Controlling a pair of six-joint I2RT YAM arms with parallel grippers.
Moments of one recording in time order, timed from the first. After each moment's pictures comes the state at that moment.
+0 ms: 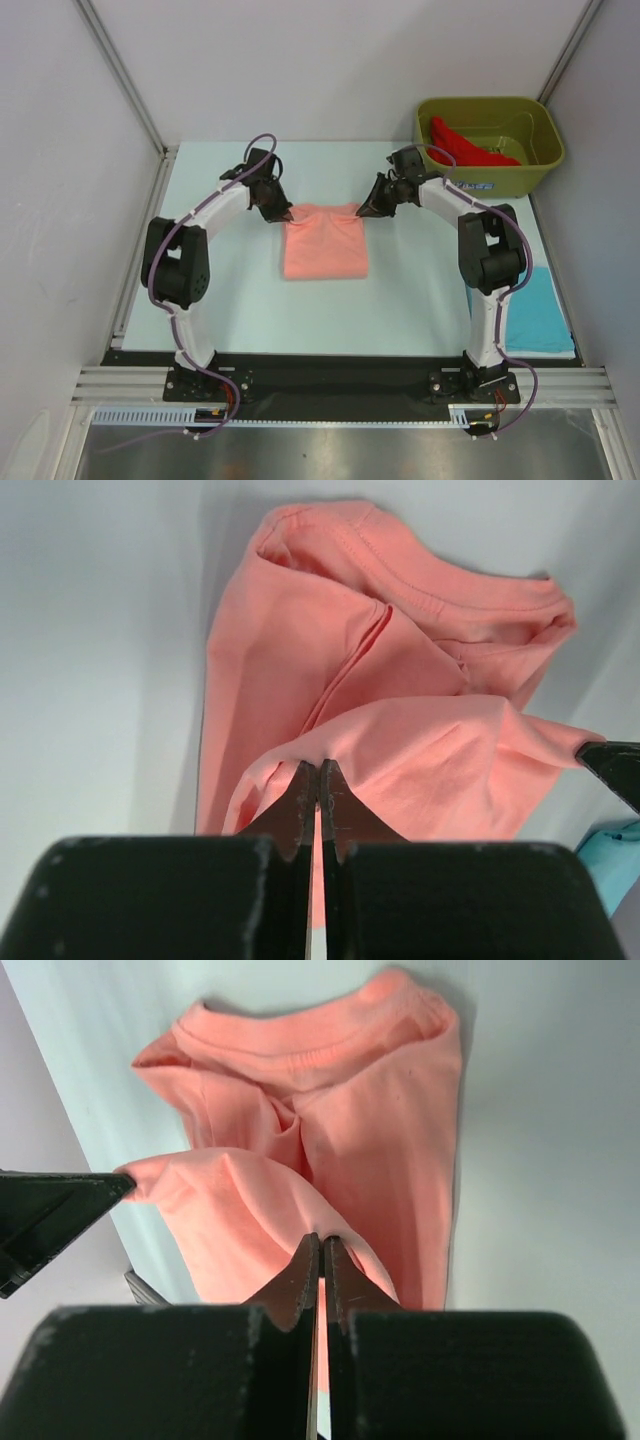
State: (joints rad) left arm -0.30 1.91 1.49 -0.61 0.11 -0.73; right arm 0.31 2.05 1.55 -0.40 -0.47 0.69
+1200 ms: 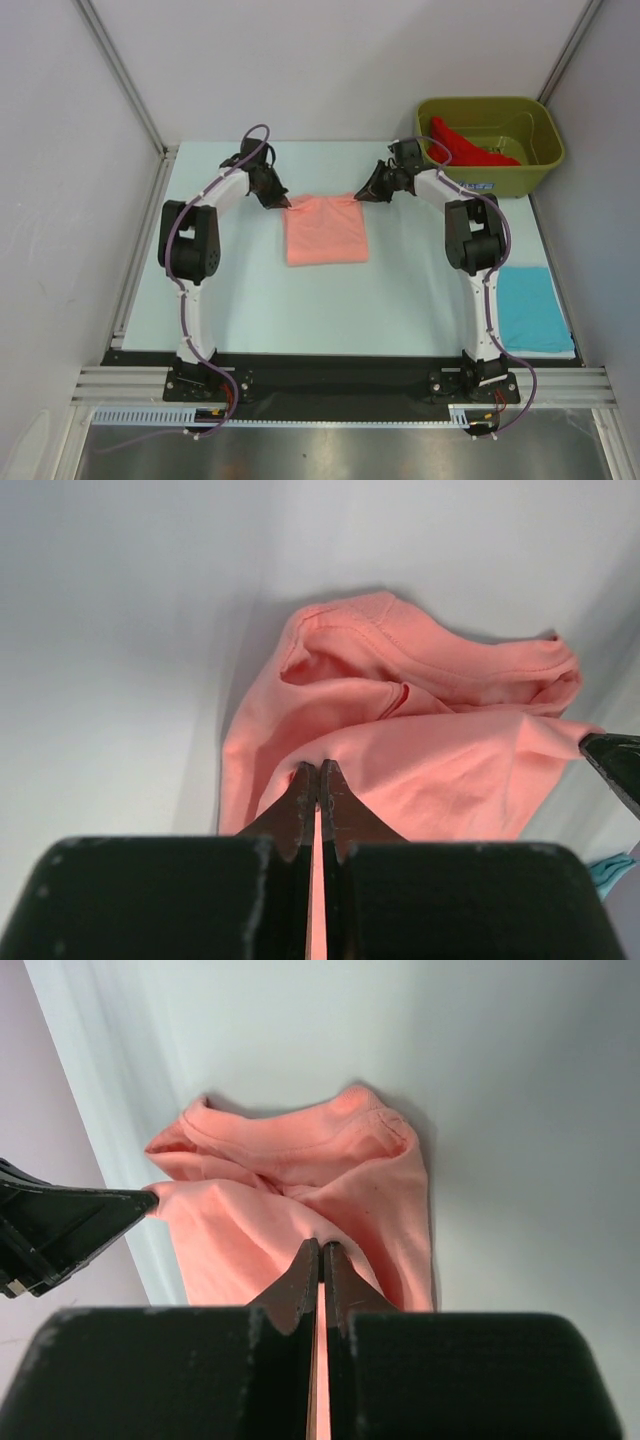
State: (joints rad) left arm -0.22 2.16 1.72 -0.59 0.19 -0.71; right arm 0.26 2.32 1.82 -0.33 -0.52 0.73
